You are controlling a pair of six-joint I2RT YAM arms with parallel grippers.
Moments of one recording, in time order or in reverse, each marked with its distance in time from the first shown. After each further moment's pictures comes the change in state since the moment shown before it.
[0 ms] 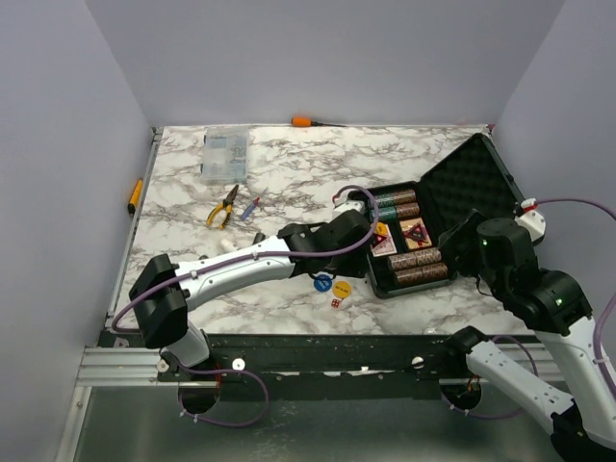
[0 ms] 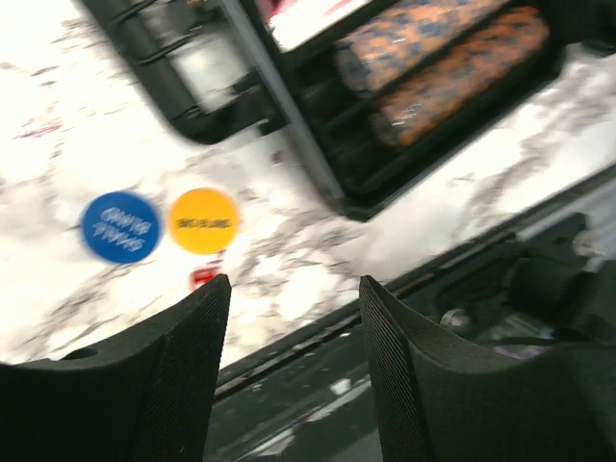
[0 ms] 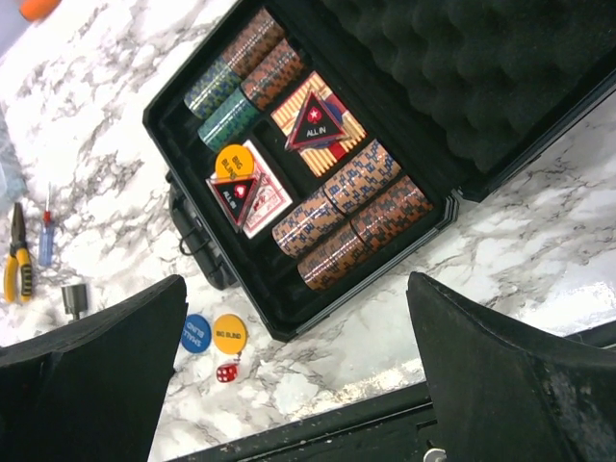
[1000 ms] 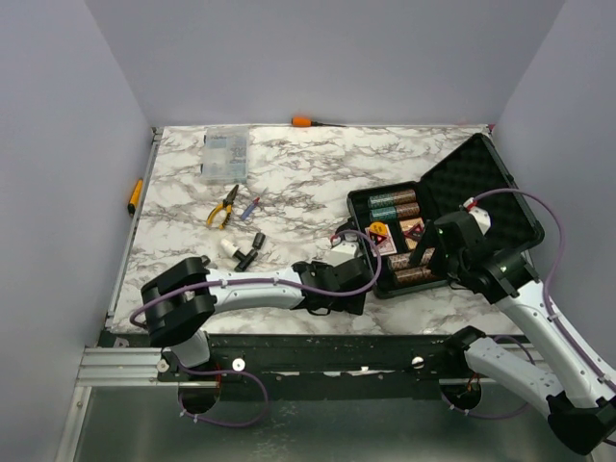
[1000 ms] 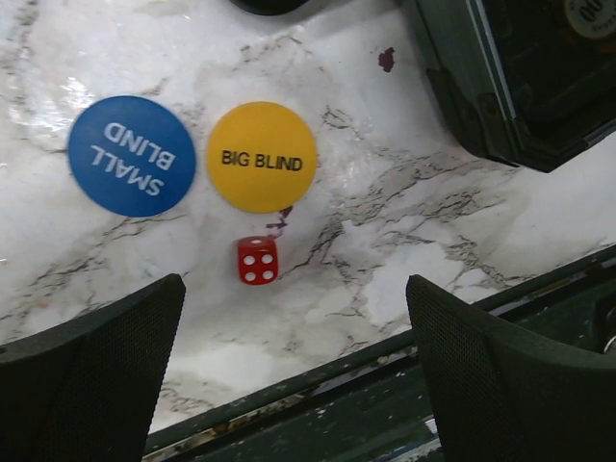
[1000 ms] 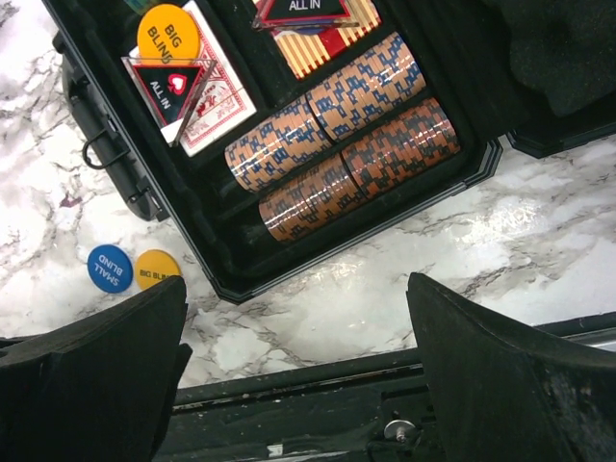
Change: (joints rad) left arm -0.124 0.010 -0.325 0.143 -0.173 -0.076; right arm 0.000 0.155 -0.183 0.099 -0.187 -0.090
